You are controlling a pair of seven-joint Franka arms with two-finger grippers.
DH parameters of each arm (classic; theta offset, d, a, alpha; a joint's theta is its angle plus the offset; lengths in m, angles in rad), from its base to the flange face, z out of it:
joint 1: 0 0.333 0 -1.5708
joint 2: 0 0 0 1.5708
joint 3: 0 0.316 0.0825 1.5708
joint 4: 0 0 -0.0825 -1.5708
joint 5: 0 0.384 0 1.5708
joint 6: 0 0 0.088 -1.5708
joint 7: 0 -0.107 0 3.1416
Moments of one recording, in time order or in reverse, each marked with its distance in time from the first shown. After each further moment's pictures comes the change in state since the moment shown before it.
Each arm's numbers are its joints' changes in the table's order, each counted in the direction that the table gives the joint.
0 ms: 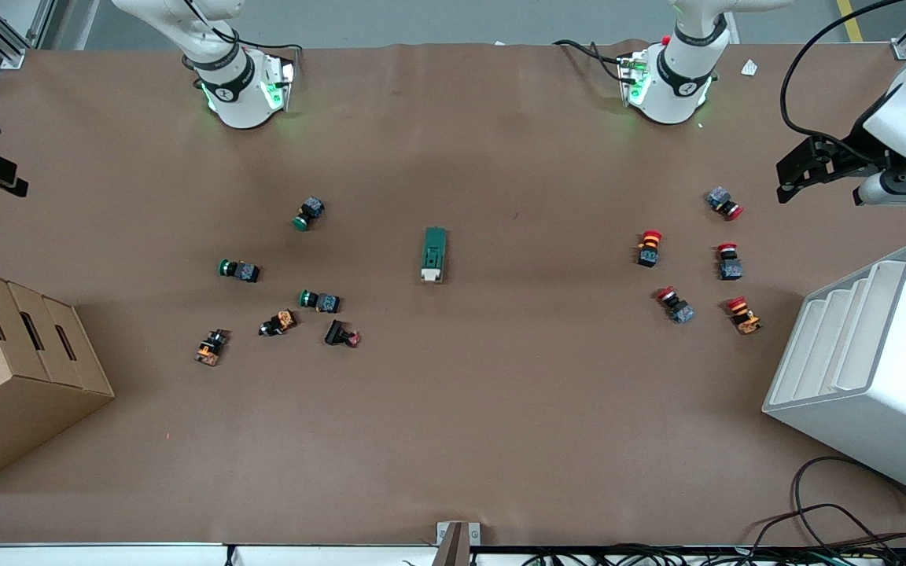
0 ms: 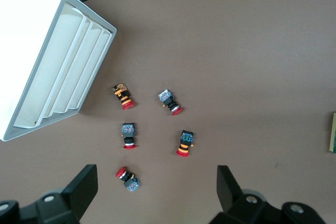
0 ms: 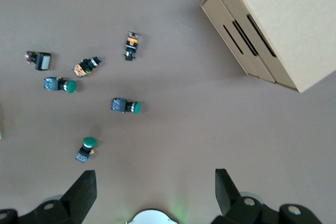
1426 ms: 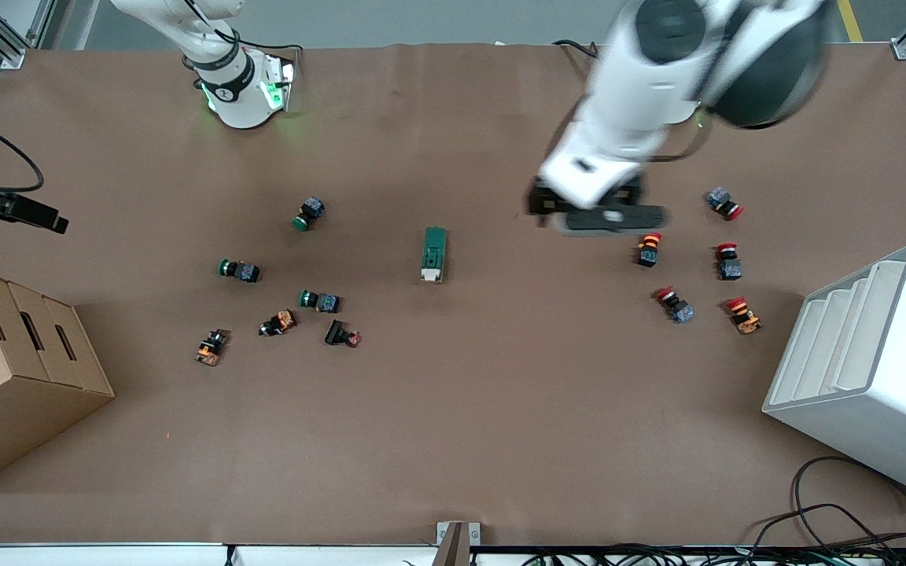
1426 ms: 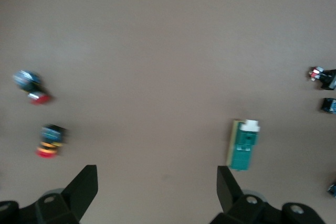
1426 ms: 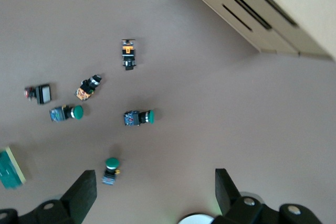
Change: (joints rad) left arm -0.359 0.243 -0.212 -0.056 0.040 0.302 0.703; right arm 0.044 0.048 -0.003 -0.070 0.029 0.064 -0.370
